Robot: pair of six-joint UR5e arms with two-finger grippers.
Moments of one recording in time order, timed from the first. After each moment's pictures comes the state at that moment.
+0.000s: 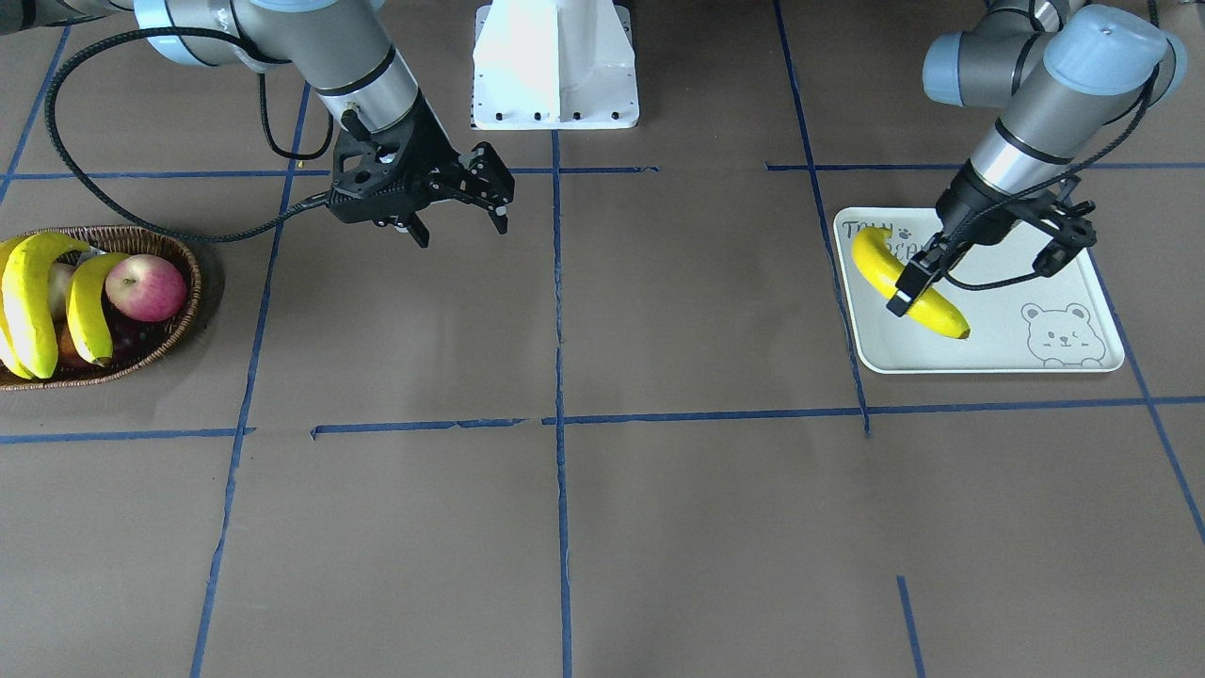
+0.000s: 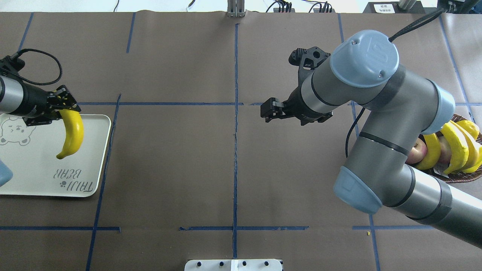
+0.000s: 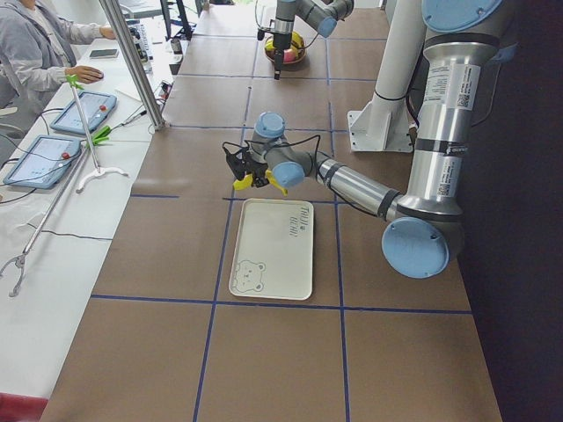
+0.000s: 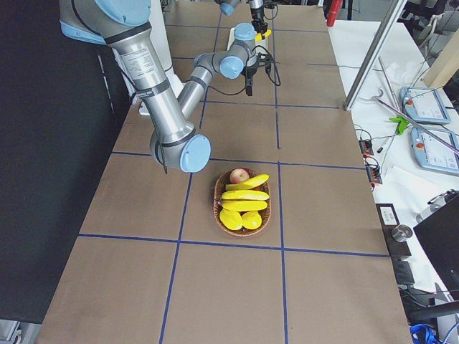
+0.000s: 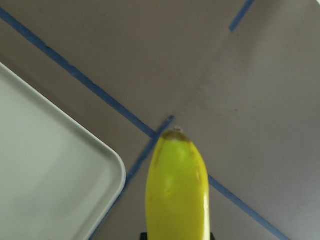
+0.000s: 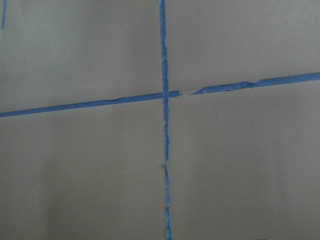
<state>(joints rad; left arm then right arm) -0.94 -1.59 -1.83 -2.13 -2.04 -1.56 0.67 -1.02 1.98 -1.64 1.98 1.16</state>
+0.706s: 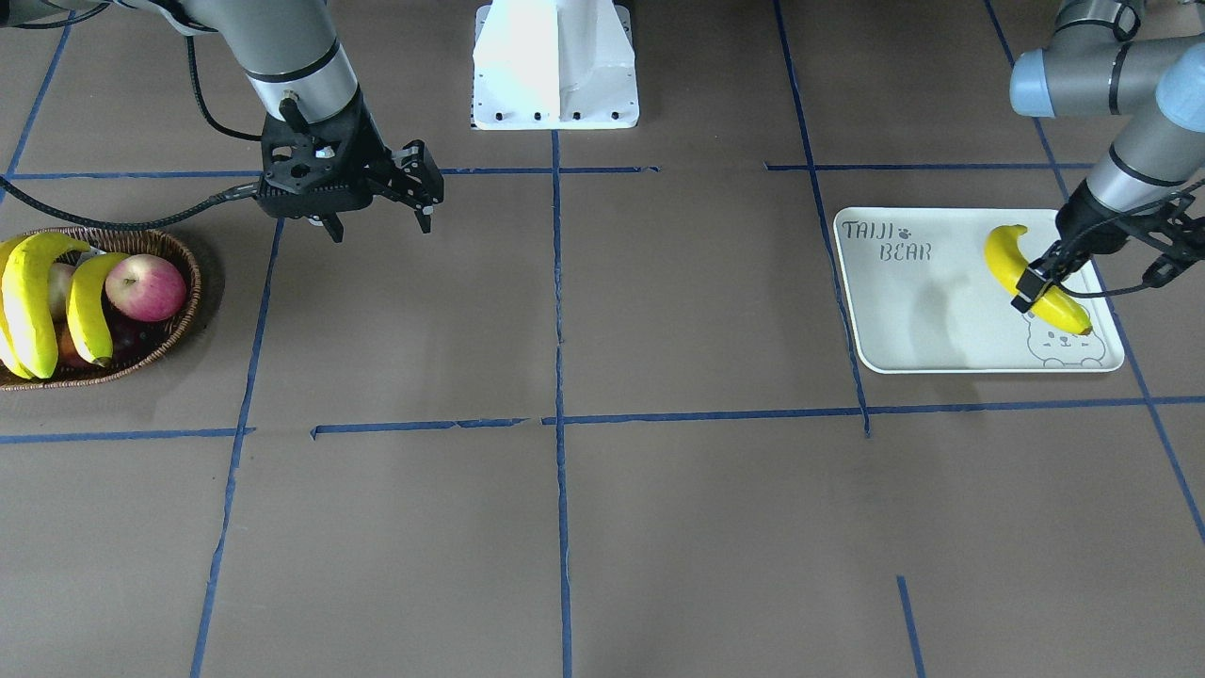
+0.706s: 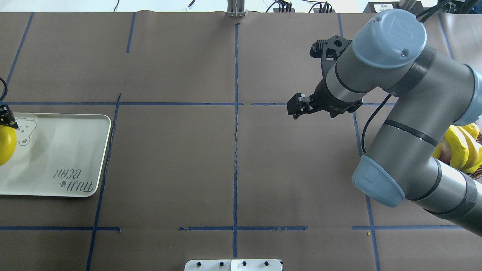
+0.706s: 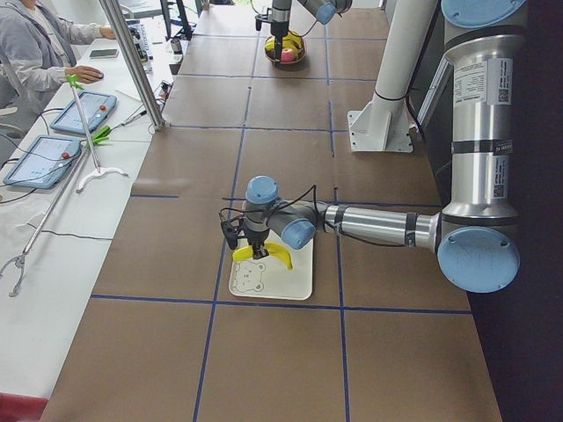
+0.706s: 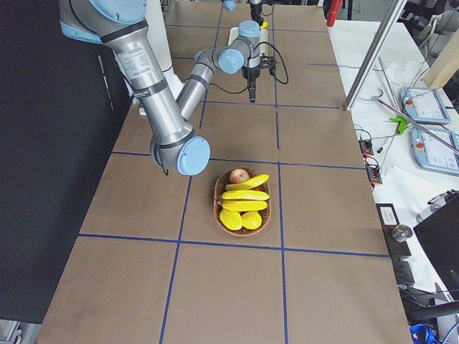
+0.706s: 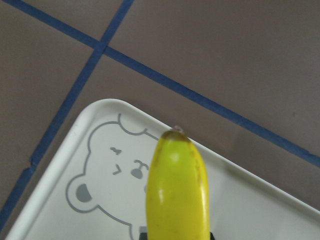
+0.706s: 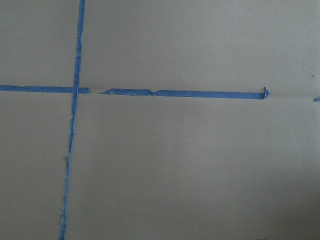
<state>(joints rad) -1.09 -1.50 -1.60 -2.14 -2.13 -1.17 0.72 -1.05 2.03 -1.79 1.98 1.01</state>
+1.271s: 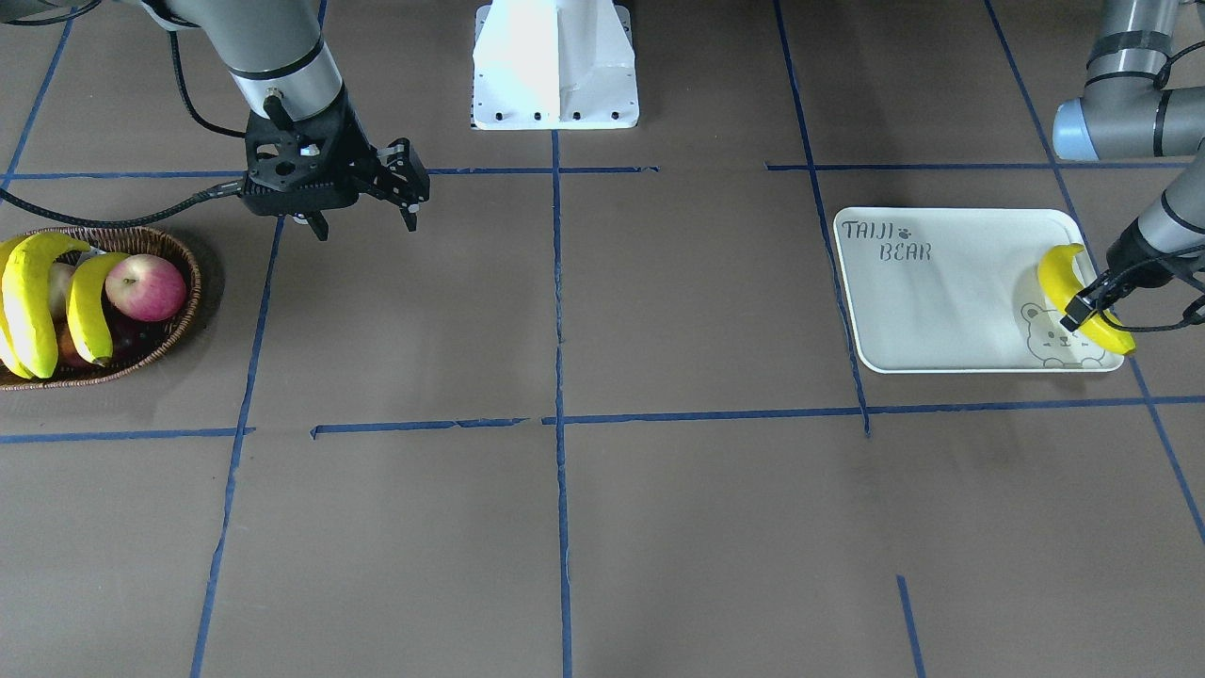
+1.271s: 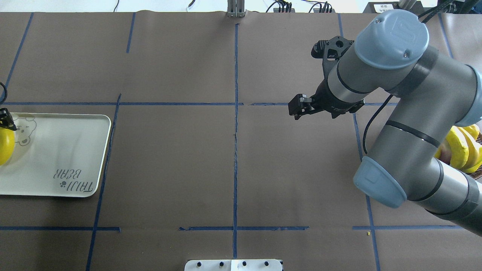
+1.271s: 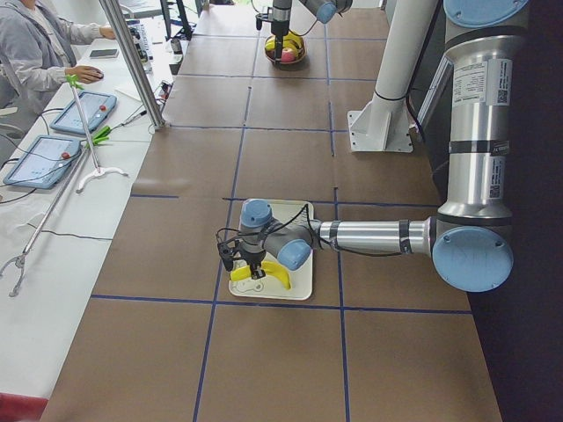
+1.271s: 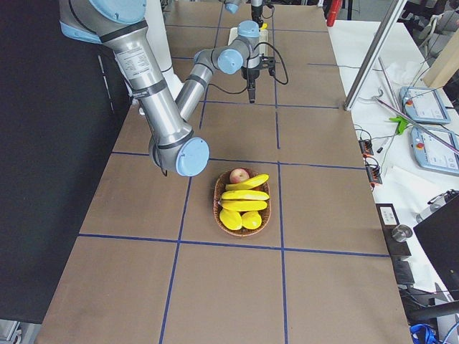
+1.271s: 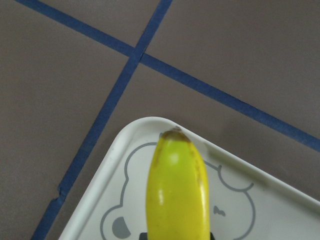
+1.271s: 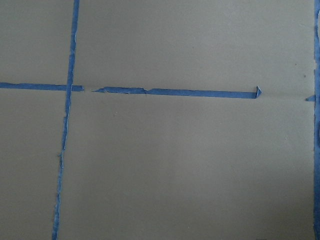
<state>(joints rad) -1.10 -1.54 -1.45 -2.25 -2.13 -1.14 0.72 -1.05 2.03 -1.80 1.98 1.01</state>
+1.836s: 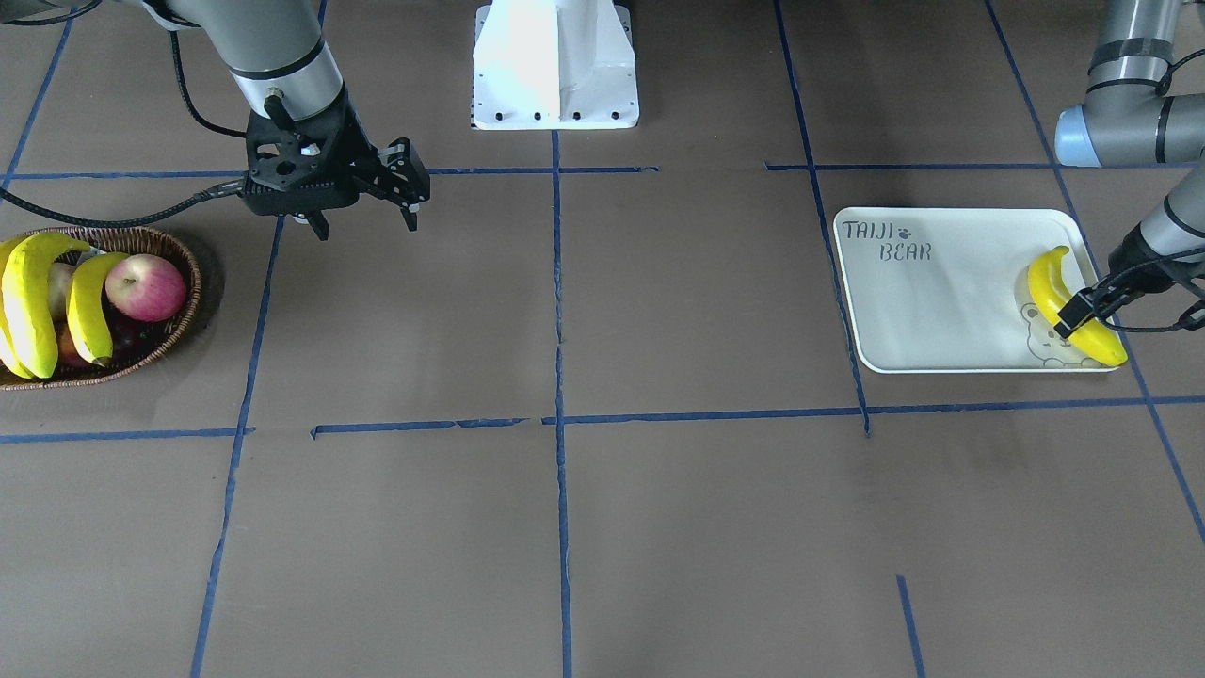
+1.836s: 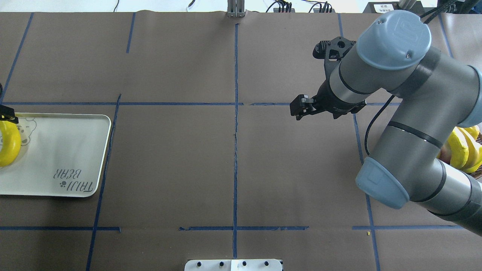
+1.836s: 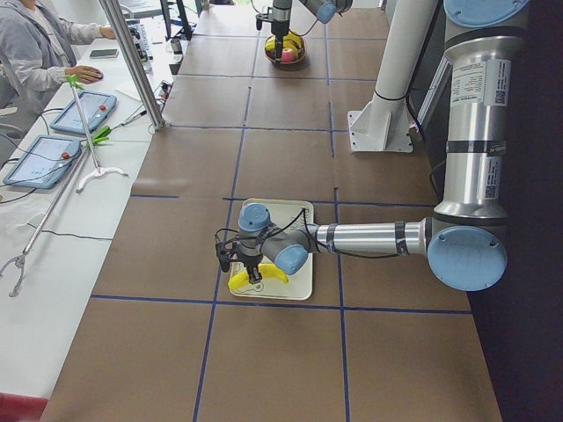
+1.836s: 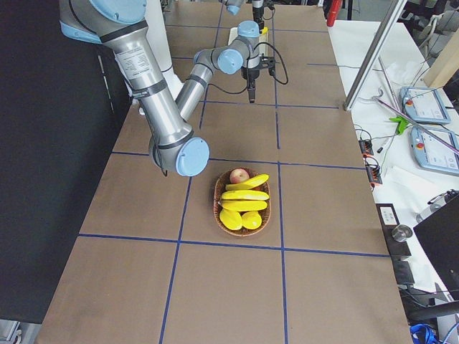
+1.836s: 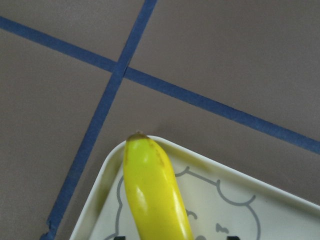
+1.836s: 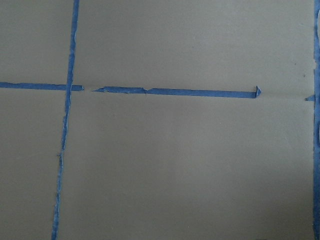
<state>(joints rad) -1.17 -1.55 -1.44 -2.26 -2.22 -0.96 0.72 -1.07 2.05 -1.79 1.99 1.00</state>
